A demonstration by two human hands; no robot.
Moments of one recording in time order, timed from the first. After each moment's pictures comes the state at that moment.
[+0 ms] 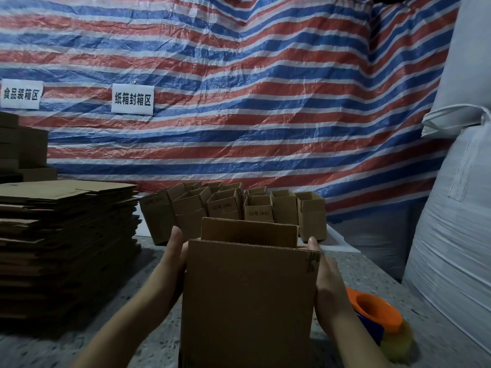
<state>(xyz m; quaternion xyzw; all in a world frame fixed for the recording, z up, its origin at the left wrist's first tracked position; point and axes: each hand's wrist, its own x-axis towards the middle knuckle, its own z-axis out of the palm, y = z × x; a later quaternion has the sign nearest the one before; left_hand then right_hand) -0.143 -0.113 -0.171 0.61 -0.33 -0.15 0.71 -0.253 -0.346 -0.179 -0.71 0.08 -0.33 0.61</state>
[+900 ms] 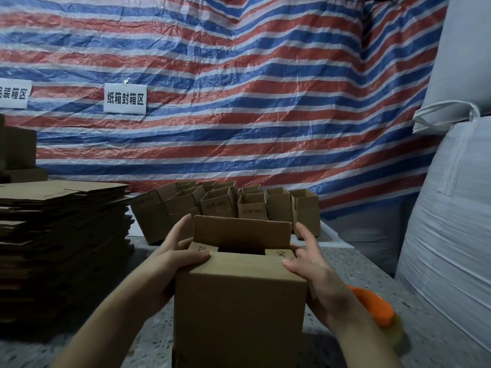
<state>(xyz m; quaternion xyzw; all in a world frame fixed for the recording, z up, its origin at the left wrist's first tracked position) -0.133 -0.118 -0.154 0.56 -0.29 -0.24 0.74 -0.280 -0.342 -0.167 -0.72 0.02 -0.20 0.67</state>
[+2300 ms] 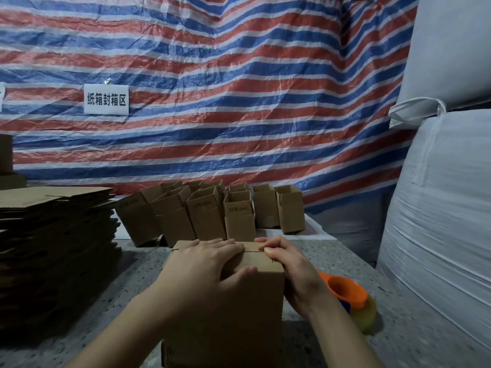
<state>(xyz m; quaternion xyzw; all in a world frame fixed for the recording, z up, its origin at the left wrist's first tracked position) -0.193 -0.155 -0.133 0.86 -0.49 0.15 0.09 -0.279 -0.334 -0.166 -0.66 0.07 -0.23 0.71</state>
